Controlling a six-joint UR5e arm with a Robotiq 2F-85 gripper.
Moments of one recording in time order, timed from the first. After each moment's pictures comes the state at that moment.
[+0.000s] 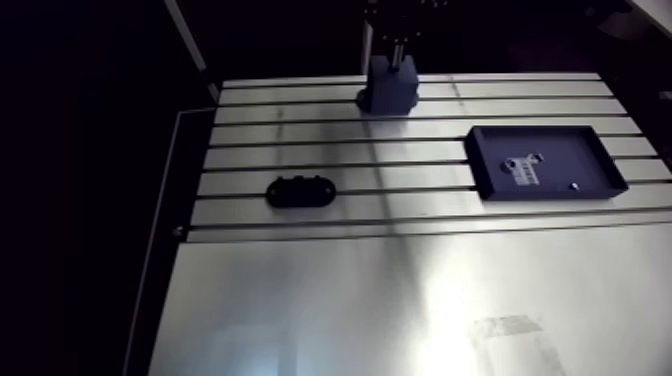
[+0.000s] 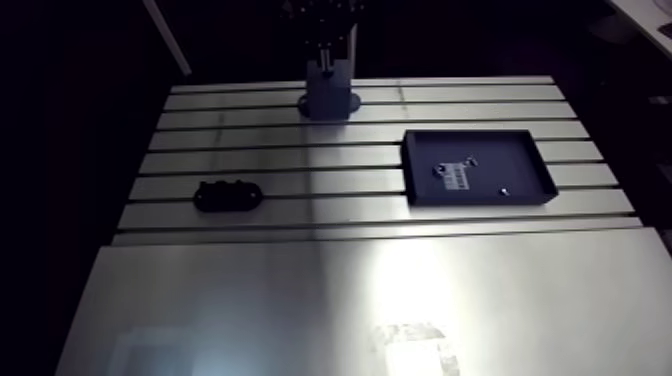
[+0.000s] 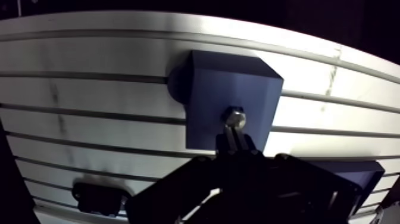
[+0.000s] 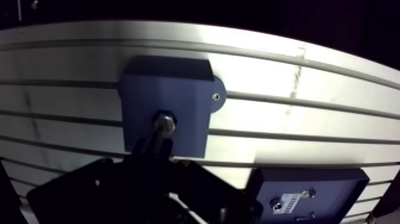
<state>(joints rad) -0.06 -0.99 1.42 -1.89 -1.61 -1.75</state>
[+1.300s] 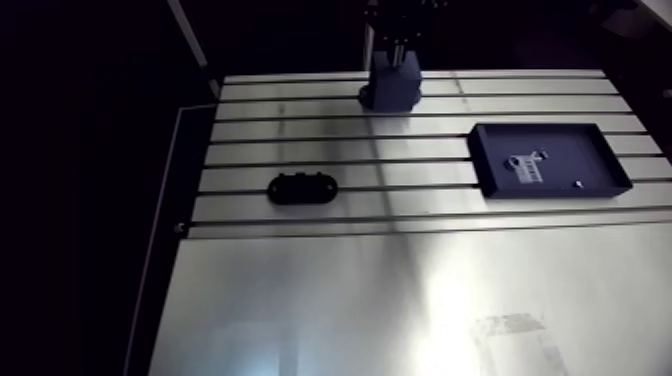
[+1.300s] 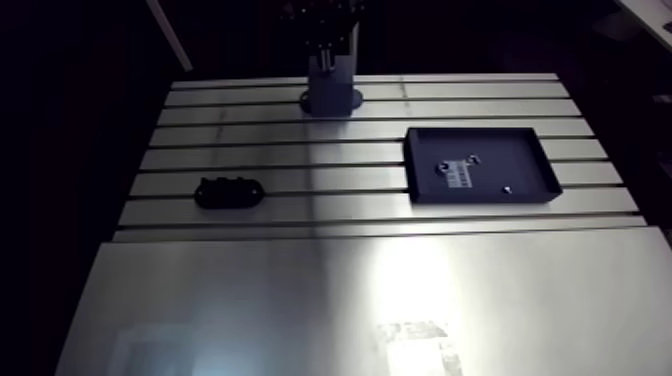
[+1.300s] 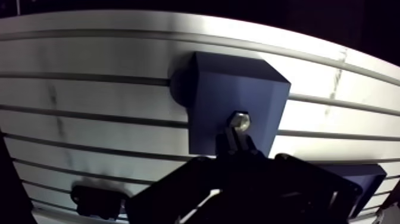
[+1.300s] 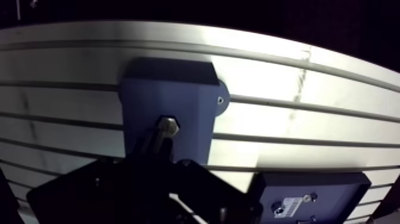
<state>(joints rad) -0.06 -0.98 1.43 -1.91 -1.62 -1.75</state>
